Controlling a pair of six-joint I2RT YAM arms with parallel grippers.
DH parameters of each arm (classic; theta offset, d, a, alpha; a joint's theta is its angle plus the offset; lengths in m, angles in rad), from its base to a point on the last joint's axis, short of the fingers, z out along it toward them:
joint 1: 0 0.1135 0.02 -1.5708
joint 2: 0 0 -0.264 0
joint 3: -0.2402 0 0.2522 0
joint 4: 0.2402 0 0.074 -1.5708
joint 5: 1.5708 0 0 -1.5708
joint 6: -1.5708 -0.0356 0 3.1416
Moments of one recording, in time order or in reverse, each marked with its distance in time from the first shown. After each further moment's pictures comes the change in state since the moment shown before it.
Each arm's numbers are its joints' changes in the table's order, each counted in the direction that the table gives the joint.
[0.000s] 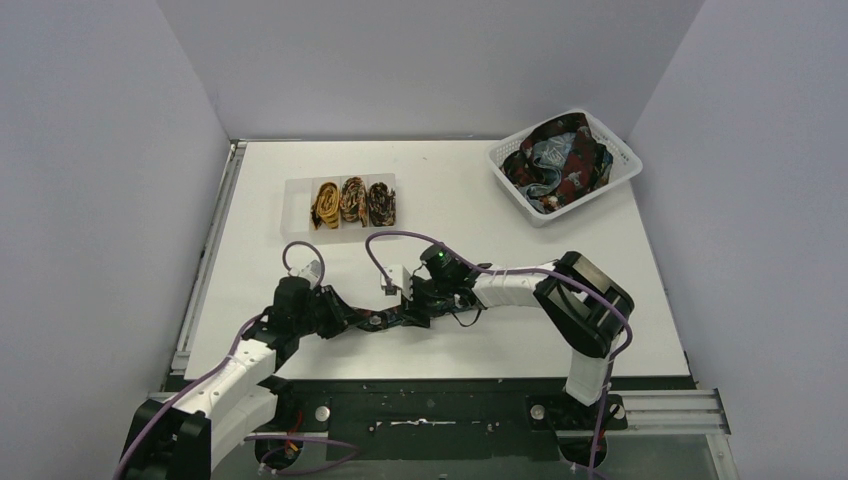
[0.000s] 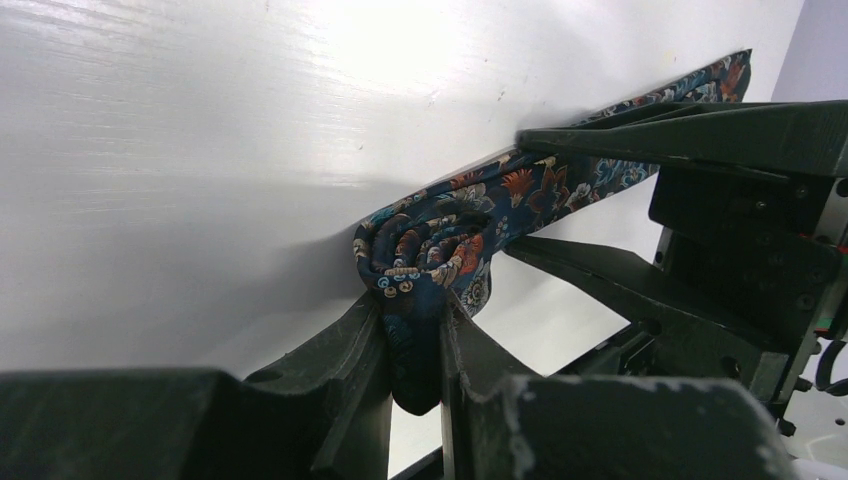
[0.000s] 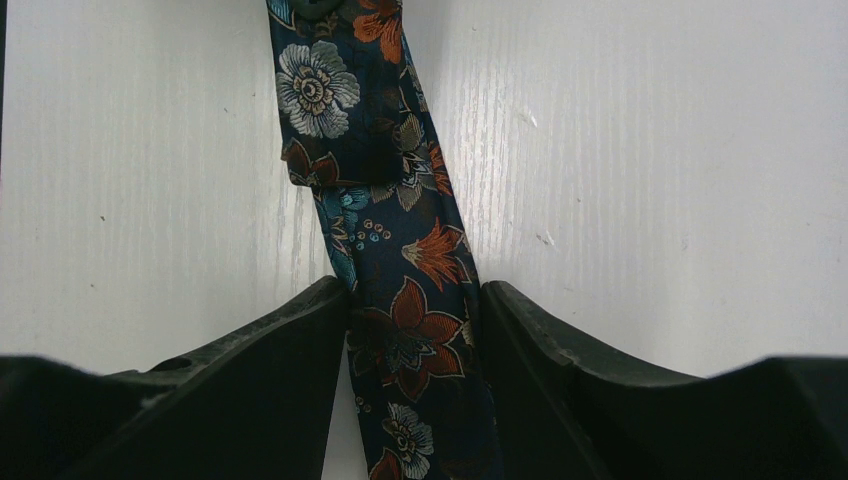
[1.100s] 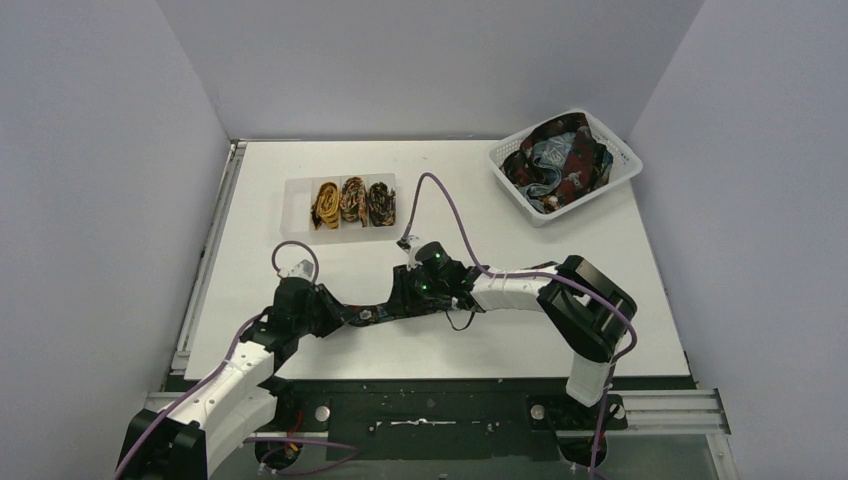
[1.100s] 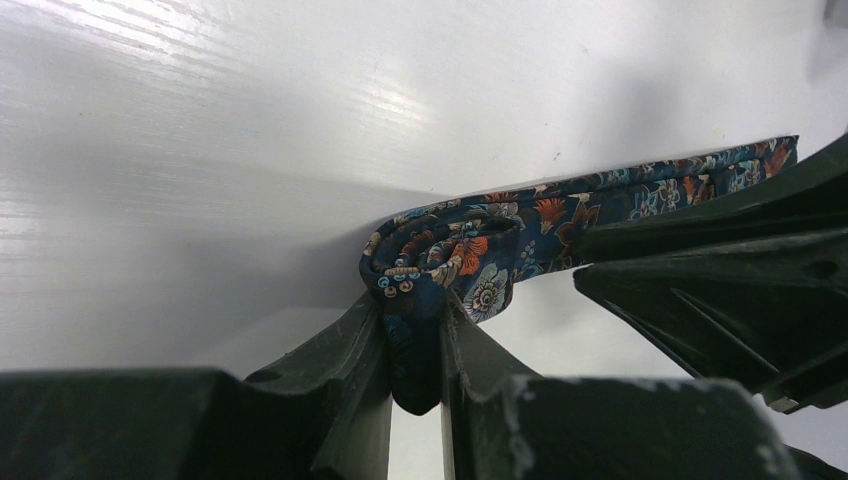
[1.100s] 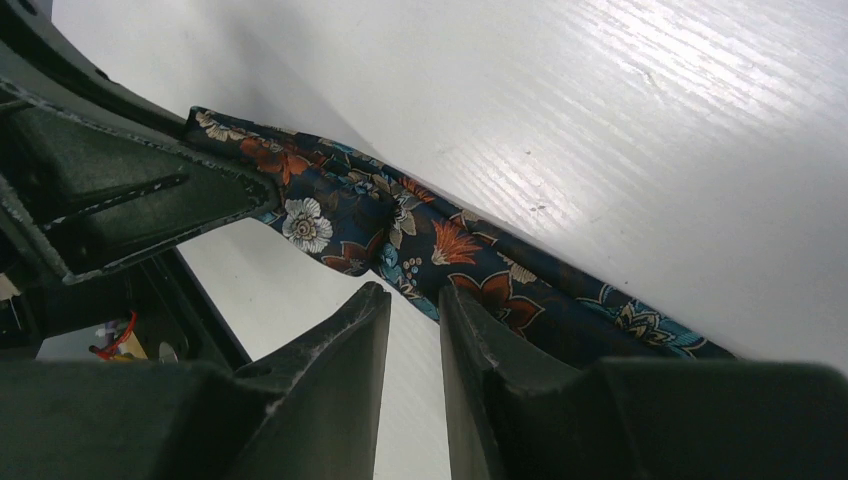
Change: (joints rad) left arm -0.011 -0.048 -0.023 0.093 -0.180 0.008; right arm 0.047 -0.027 -0.007 -0.093 0.262 -1.158
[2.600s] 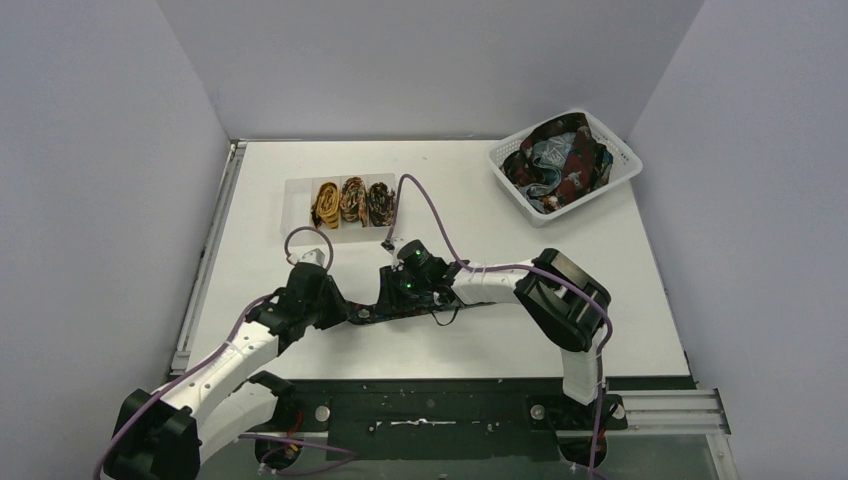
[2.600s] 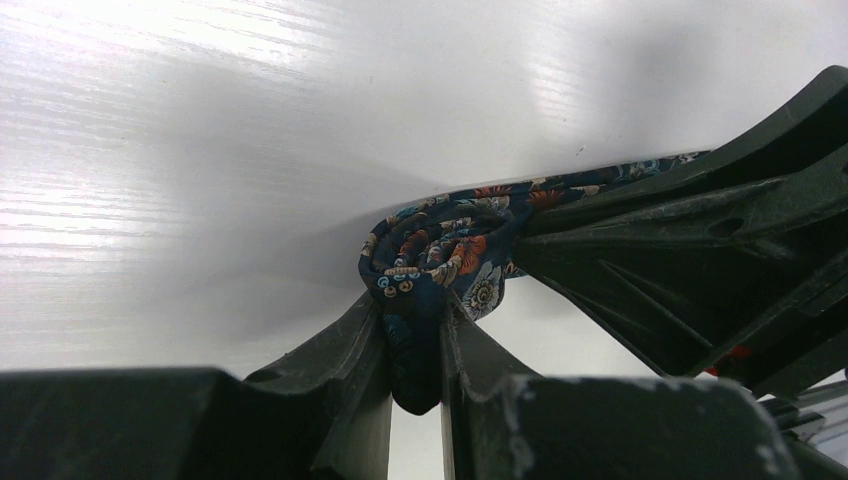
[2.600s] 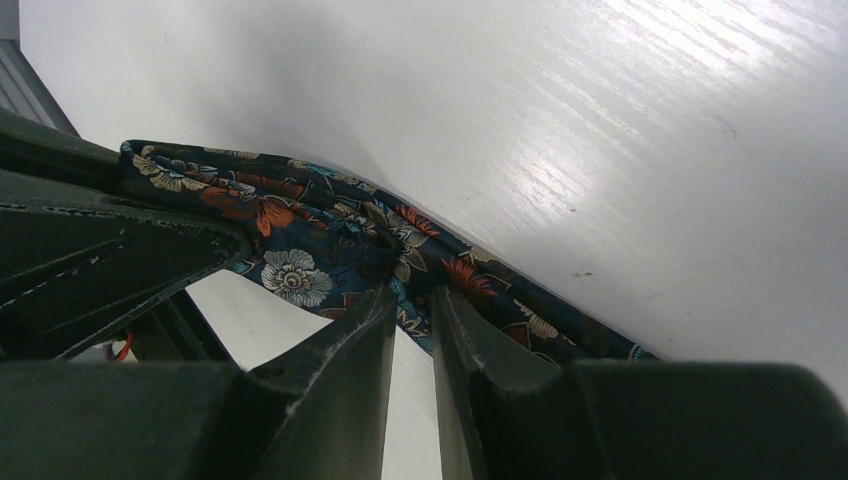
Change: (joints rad) left arm -0.133 0.105 -0.209 0.236 -0.187 -0.088; right arm 0.025 0.129 -0.149 0.083 -0.009 -0.006
